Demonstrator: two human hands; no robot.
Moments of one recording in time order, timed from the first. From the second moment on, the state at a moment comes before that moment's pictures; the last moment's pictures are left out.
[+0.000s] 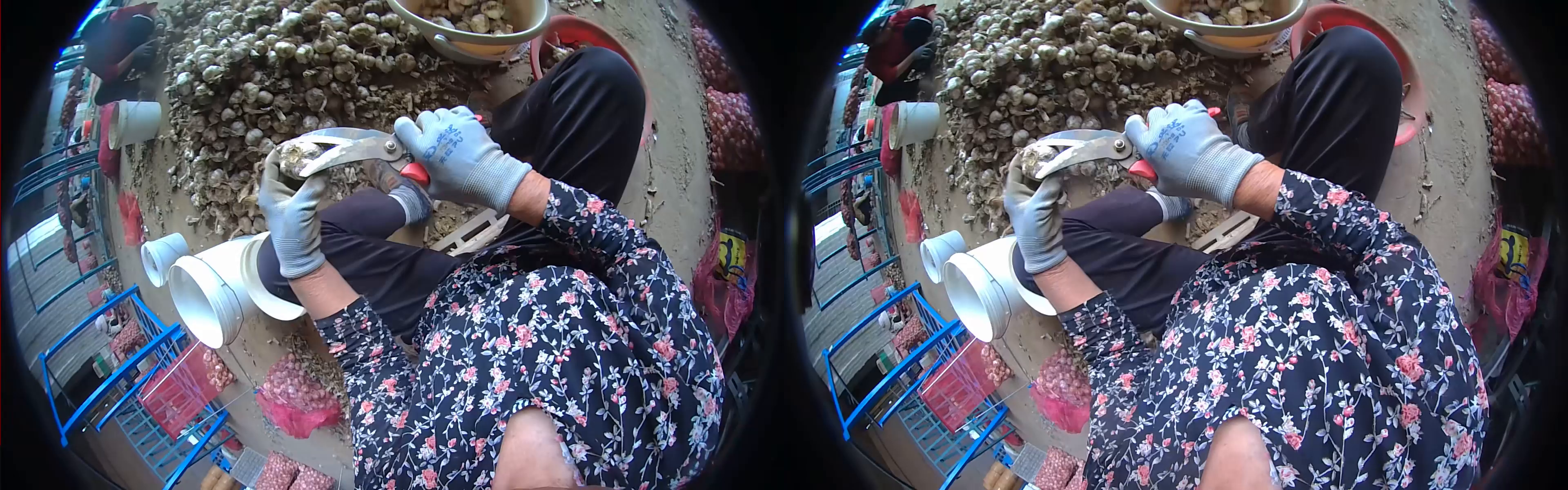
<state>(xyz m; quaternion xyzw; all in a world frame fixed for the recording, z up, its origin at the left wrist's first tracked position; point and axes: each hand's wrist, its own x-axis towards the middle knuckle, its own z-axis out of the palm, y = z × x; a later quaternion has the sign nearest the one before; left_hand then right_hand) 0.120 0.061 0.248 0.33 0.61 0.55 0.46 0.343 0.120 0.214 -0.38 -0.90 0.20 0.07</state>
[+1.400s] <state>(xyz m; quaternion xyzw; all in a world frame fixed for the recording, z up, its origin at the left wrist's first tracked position) 0.116 0.032 0.151 0.10 0.59 0.64 0.49 0.289 0.094 0.153 -0.40 -0.61 0.69 -0.05</state>
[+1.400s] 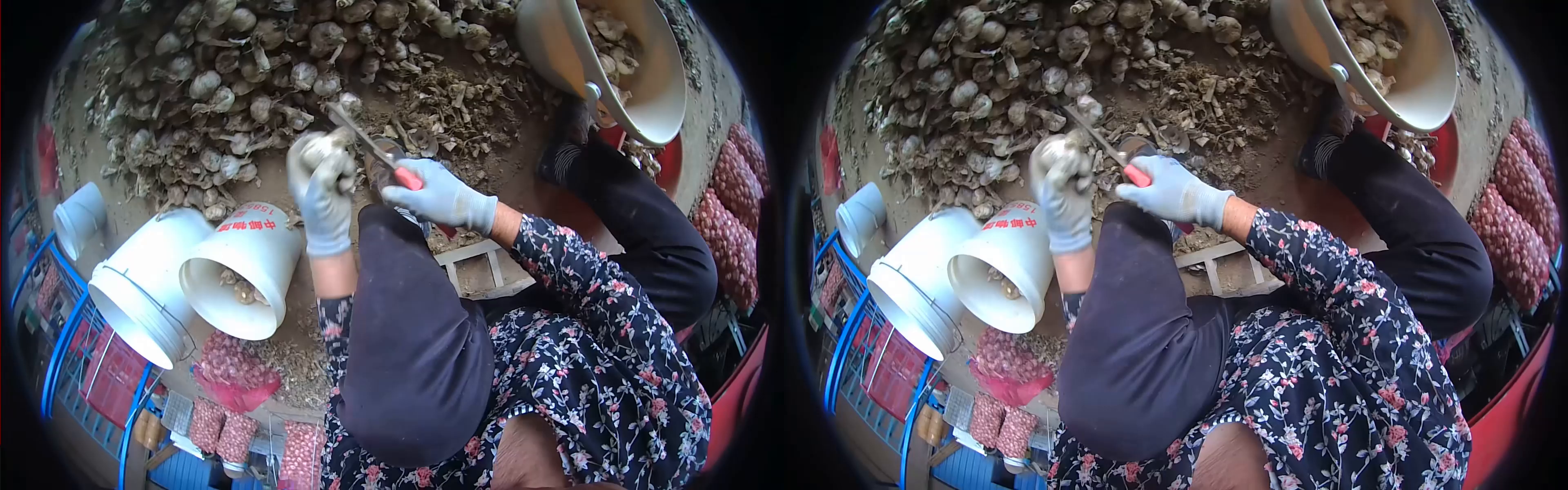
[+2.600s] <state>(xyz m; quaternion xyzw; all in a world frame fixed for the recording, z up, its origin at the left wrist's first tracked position) 0.102 0.052 0.107 0.16 0.66 0.64 0.36 0.254 0.106 0.140 -0.36 -0.47 0.80 -0.06</state>
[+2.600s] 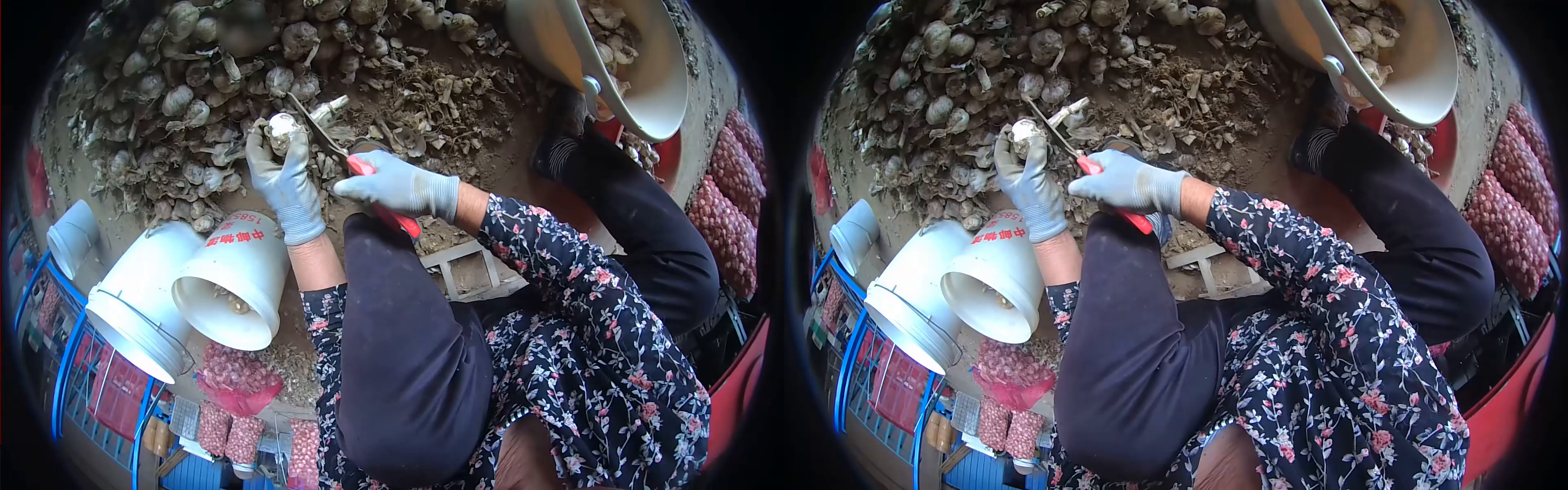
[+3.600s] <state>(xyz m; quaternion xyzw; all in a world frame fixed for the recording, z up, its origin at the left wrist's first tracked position) 0.110 0.048 0.134 0.40 0.76 0.46 0.24 0.287 0.124 0.176 -0.35 -0.84 0.36 -0.20</state>
